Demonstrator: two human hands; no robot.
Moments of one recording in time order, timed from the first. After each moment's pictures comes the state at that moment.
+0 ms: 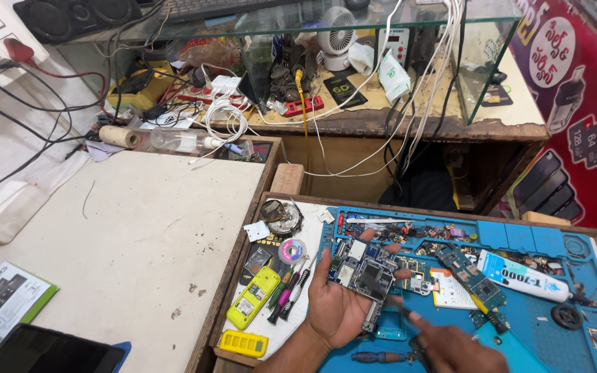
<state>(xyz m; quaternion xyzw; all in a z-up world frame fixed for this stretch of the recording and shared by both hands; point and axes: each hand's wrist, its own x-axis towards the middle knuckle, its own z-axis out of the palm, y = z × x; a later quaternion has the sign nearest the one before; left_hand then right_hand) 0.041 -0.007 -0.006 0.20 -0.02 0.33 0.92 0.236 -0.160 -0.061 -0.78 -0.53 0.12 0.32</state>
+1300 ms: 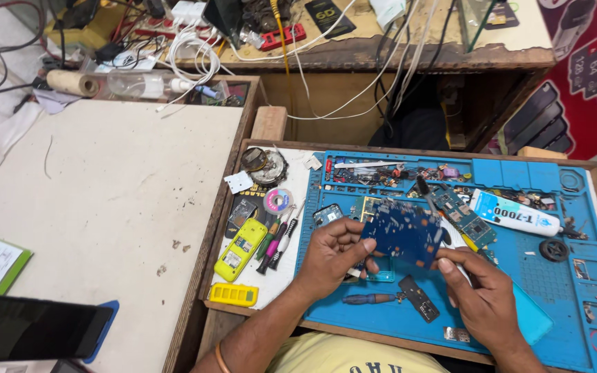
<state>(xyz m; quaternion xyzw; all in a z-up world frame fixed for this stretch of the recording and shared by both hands) 0.029 -0.013 -0.052 0.50 0.21 0.31 0.78 0.242 -0.168 -0.038 -0.65 -0.41 0.31 0.56</state>
